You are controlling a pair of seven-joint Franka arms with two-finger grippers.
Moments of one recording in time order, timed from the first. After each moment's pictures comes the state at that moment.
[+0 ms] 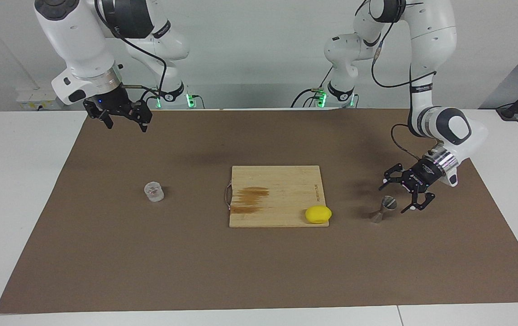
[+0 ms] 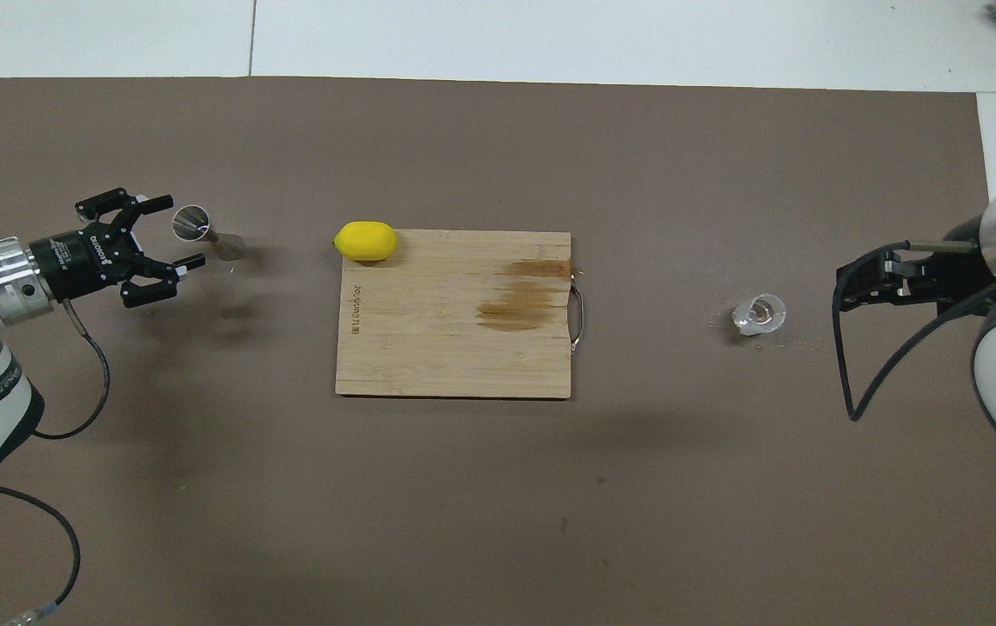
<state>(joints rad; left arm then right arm) 0.09 0.32 0.11 -2.01 -1.43 2.06 -0.96 -0.02 -0.01 0.09 -1.64 -0.03 1.55 0.20</state>
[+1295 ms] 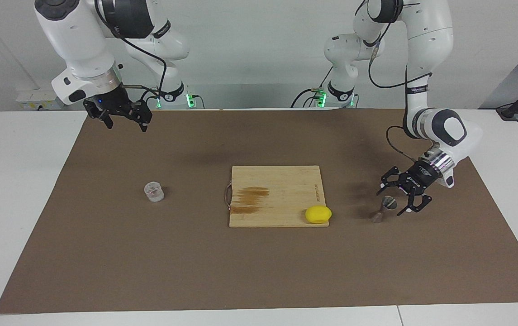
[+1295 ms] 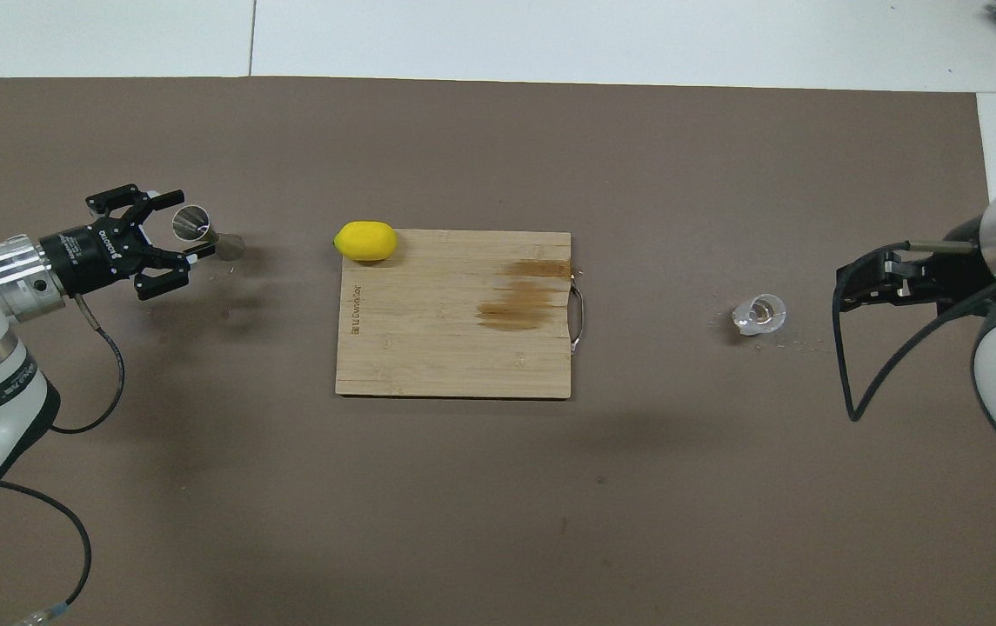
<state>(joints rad) 0.06 0.32 0.11 -2.01 -1.47 2.09 -0.96 -0.02 -0.01 0.09 -1.64 -0.03 1.55 0.20</state>
